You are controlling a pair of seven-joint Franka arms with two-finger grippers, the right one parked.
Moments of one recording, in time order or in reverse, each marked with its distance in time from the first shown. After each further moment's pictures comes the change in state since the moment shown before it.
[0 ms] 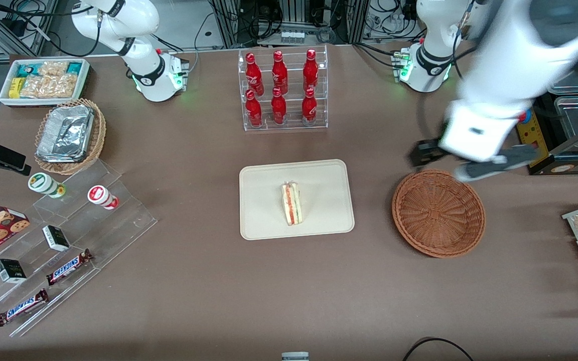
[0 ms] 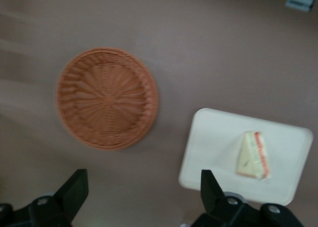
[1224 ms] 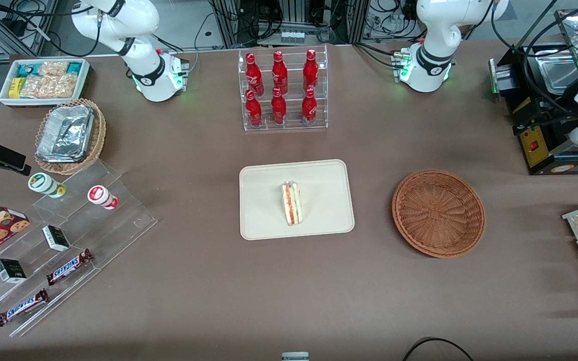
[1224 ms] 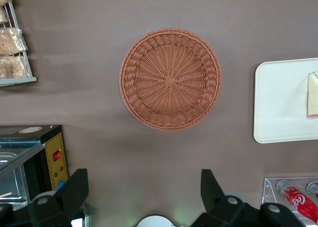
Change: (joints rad) arm 0.071 -0.208 0.224 -0.224 -0.048 -0.029 0.542
